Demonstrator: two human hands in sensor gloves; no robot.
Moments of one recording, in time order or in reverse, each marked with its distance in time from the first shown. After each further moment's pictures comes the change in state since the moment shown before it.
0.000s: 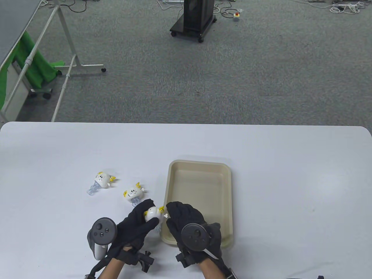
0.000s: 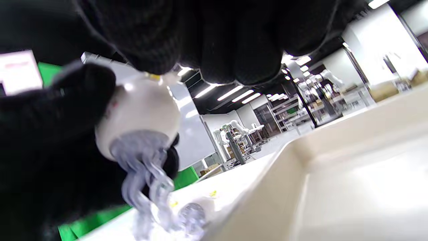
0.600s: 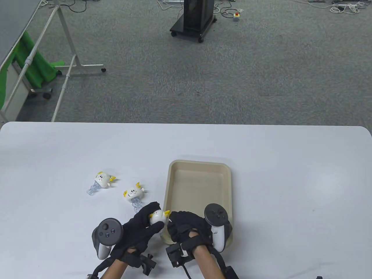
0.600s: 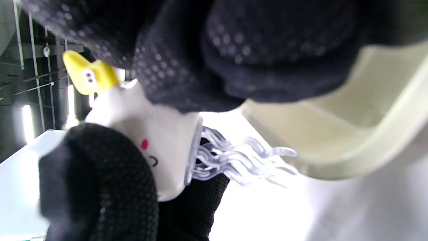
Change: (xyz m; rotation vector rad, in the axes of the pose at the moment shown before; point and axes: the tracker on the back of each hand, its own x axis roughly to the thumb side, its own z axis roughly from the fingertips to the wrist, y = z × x) left_hand 0.006 -0.012 0.000 -0.069 -0.035 -0.054; right_hand -0.060 0.032 -0.003 0.249 0.773 -0.869
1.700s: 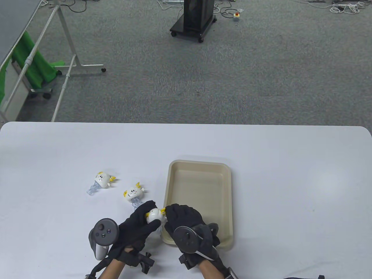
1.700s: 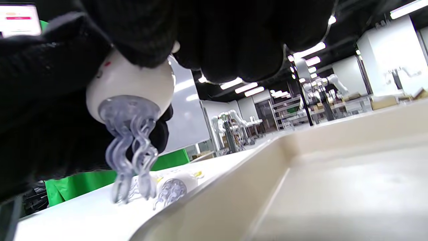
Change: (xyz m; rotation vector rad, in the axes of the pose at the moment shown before) left_hand -0.002 0.007 0.002 0.044 0.012 0.032; right_hand 0.041 0.034 0.050 -0.244 -0.775 0.986
